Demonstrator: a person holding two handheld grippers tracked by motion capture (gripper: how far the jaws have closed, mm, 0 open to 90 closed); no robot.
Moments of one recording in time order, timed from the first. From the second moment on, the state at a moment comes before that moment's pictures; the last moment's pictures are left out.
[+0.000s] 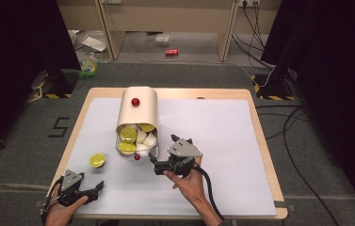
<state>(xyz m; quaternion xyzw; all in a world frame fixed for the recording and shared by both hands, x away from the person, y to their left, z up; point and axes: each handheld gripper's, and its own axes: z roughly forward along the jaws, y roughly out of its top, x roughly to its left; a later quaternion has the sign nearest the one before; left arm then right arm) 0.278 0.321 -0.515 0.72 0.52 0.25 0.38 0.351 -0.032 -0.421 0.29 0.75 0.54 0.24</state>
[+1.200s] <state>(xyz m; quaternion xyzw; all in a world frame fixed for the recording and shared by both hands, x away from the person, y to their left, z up) 0.277 0.321 -0.515 0.72 0.52 0.25 0.38 0.376 -0.028 -0.421 0.31 0.74 0.54 0.26</state>
